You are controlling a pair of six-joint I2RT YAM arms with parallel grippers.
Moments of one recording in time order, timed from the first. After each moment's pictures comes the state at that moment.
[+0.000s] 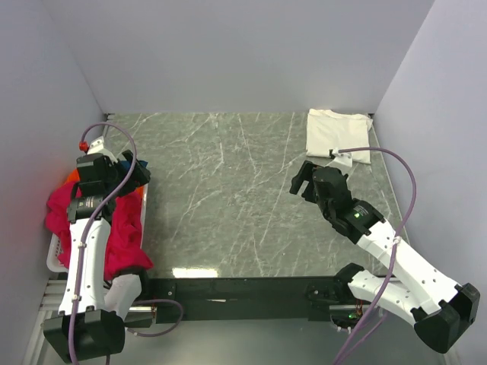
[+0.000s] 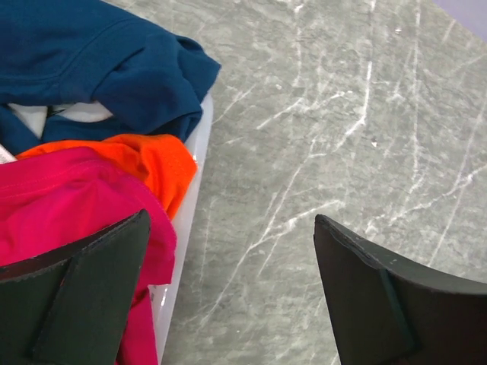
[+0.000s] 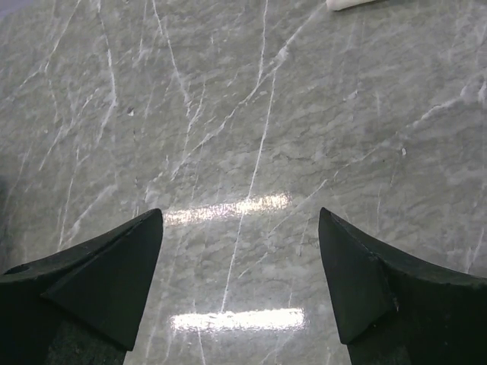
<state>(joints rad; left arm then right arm) 0.18 0.90 0.90 -0.58 0.15 -0.39 0.61 0.89 0.82 -0.48 0.47 0.67</state>
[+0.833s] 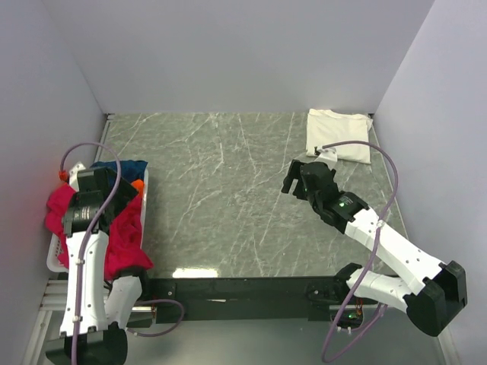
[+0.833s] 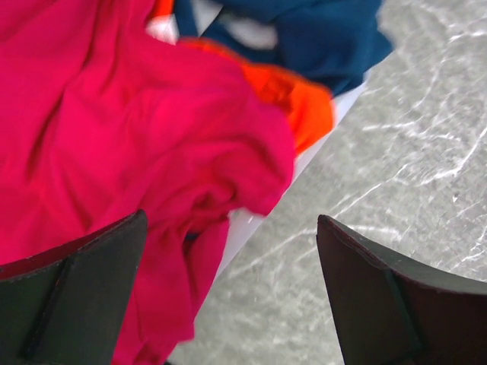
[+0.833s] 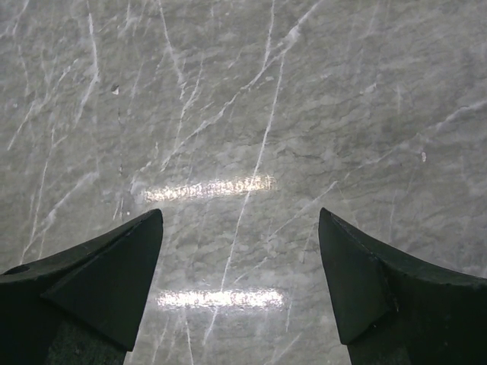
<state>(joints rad) 0.17 0.81 0.94 -0.91 -0.21 -0.66 0.61 1.03 0.83 -0.41 0.44 0.63</state>
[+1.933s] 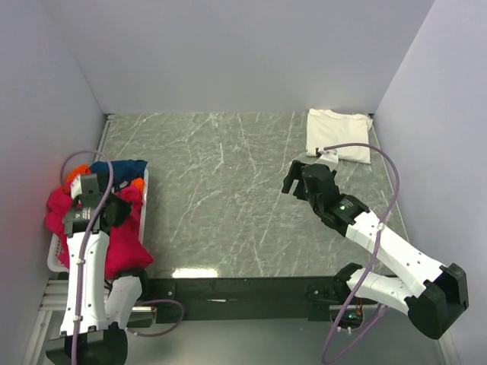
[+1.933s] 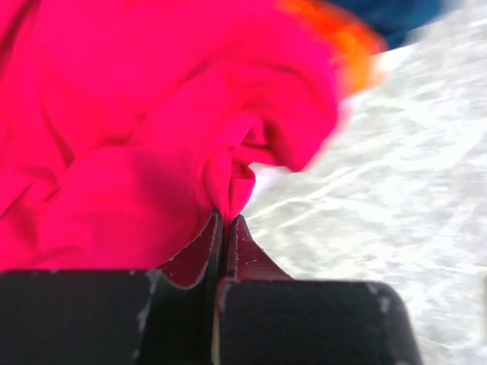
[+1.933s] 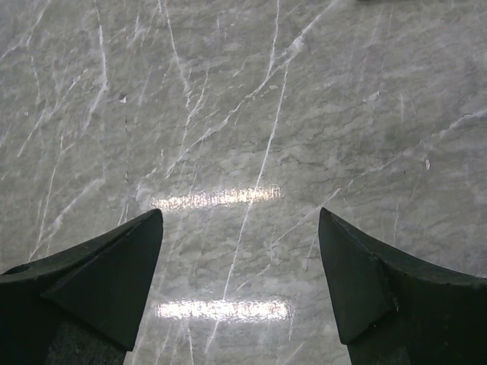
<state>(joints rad) 0.17 0.78 0.85 -1.02 -0.15 -0.87 0.61 1.01 0.79 -0.36 0.44 0.62</state>
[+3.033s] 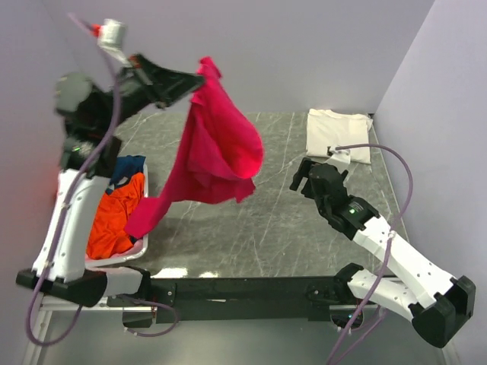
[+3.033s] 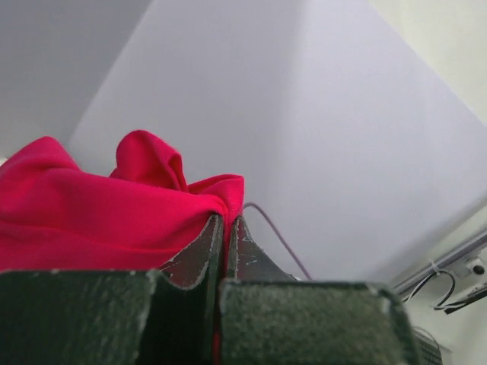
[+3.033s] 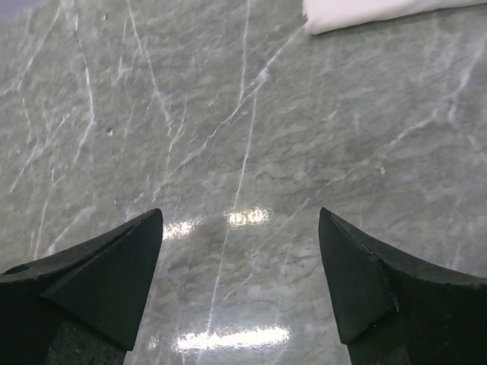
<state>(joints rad) -0.22 1.26 1.77 -0.08 0.72 -1.01 0.60 0.96 0.83 -0.43 0.54 0.62</state>
